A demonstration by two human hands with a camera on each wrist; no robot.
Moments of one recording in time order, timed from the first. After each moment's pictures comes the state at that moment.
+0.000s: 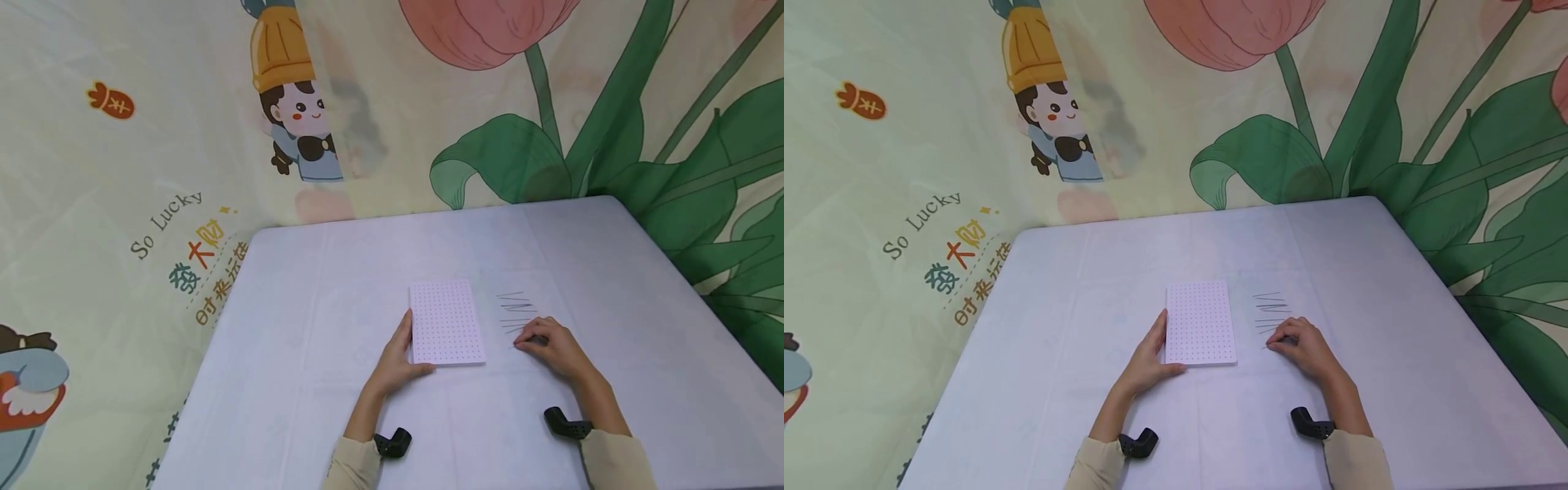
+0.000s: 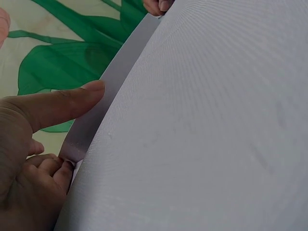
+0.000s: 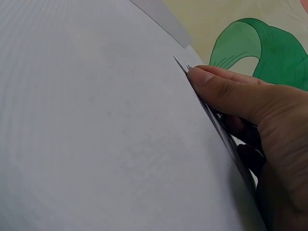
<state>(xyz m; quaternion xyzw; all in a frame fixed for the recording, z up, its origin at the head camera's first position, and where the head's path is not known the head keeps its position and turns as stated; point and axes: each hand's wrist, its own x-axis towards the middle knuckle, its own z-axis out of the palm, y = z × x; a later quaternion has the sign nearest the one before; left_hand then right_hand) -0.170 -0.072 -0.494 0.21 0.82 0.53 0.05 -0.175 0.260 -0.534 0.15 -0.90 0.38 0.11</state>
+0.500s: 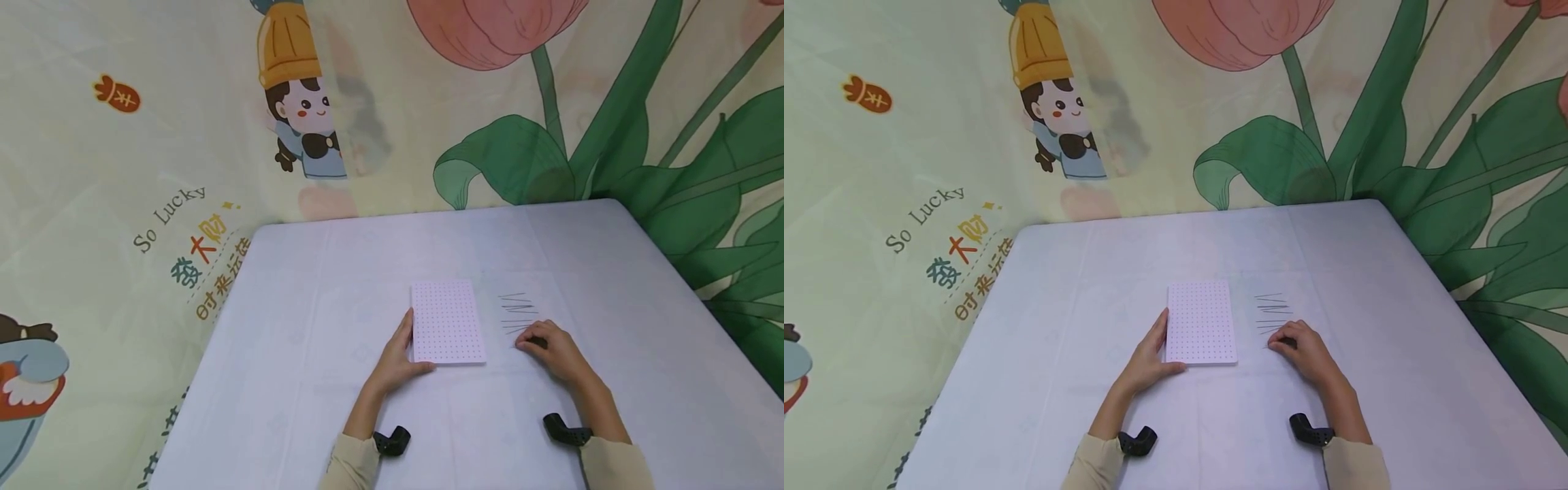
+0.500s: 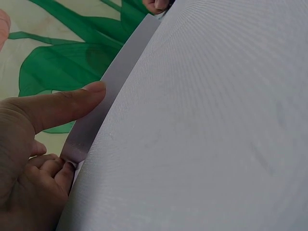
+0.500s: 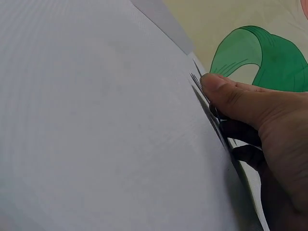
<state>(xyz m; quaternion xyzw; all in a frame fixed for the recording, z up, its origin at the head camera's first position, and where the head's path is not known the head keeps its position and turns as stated) -0.186 -0.076 -0.531 0.20 0.84 0.50 0.04 -0.172 0.253 -0.532 0.14 -0.92 0.36 0.11</state>
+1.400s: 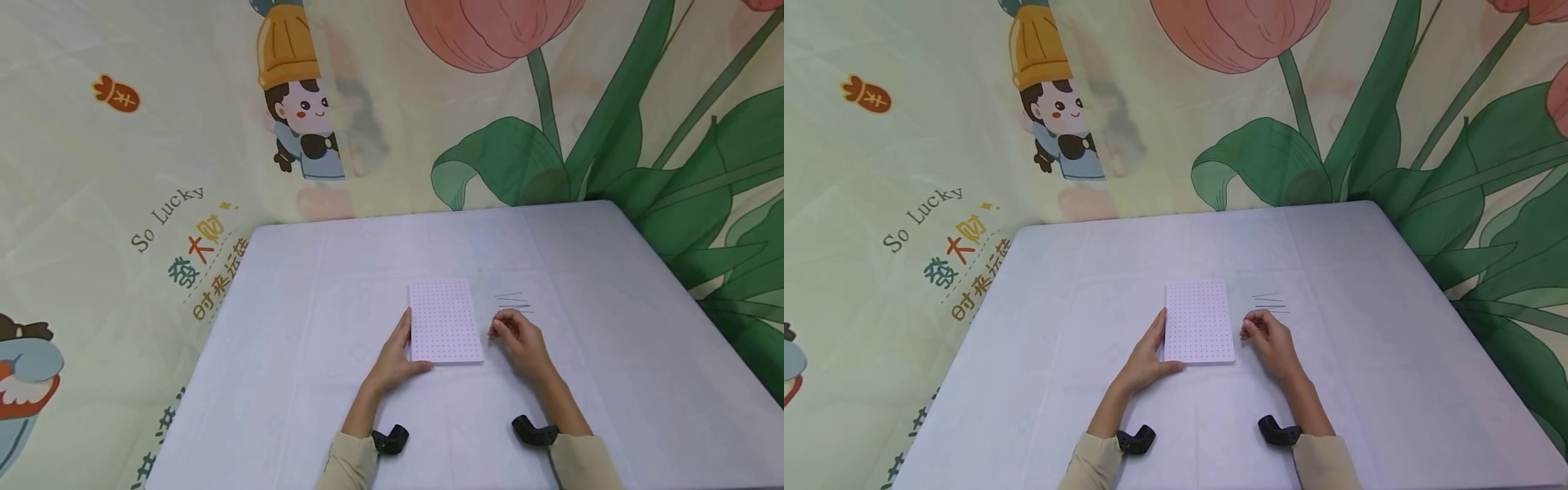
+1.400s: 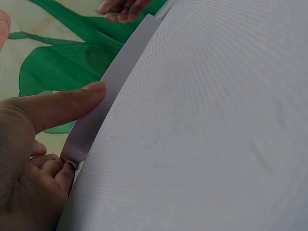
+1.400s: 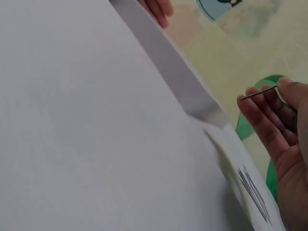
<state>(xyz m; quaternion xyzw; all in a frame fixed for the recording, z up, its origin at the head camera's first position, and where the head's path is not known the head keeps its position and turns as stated) -0.187 -0.077 -0.532 0.20 0.84 0.50 0.04 -0.176 0.194 -0.522 0.12 -0.79 0.58 0.15</state>
